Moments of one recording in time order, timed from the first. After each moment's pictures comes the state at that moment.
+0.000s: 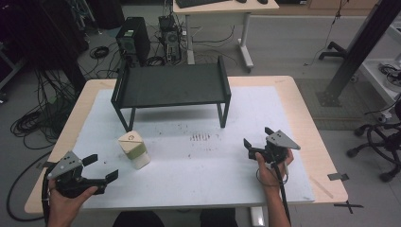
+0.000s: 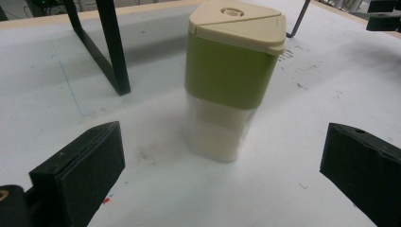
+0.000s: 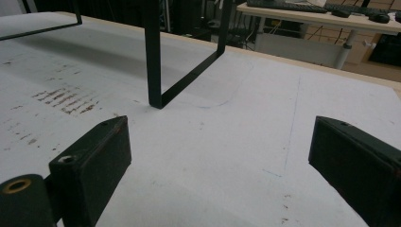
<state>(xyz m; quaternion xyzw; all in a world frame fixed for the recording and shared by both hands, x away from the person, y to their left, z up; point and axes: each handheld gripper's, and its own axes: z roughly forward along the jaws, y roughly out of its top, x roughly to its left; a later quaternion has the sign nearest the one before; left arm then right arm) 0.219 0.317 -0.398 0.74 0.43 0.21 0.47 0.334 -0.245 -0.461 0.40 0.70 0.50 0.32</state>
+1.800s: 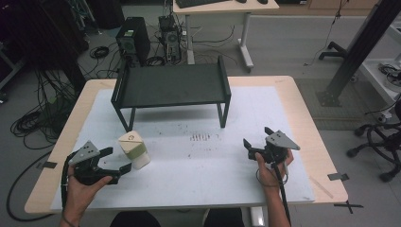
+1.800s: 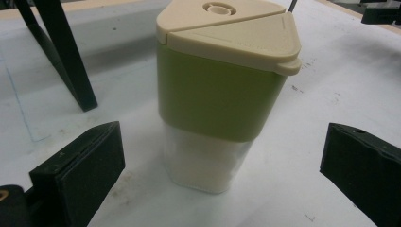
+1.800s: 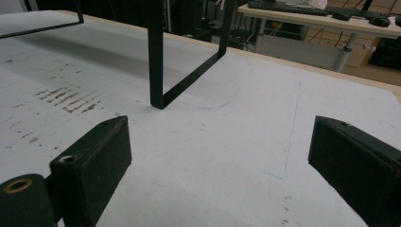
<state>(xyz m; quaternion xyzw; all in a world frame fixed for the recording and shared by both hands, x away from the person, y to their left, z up) 0.256 0.293 -0.410 0.76 0.41 0.18 0.47 0.333 -0.244 -0.460 0.39 0.70 0.50 0.32</state>
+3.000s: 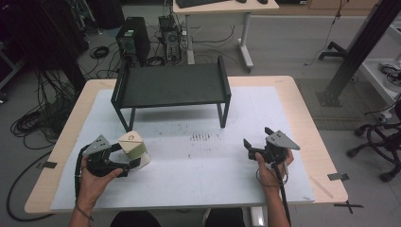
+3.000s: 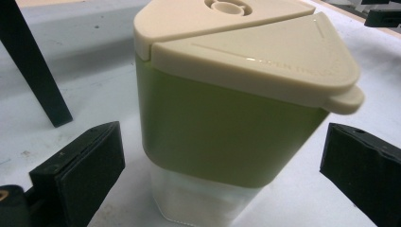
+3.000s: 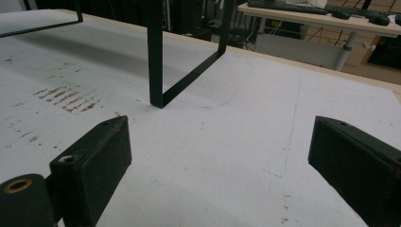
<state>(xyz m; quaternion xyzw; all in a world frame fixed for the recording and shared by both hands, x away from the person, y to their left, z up) 0.282 0.278 -0.421 0.76 0.41 0.16 0.48 0.333 -0.244 -0.460 0.39 0.71 0.50 0.32</state>
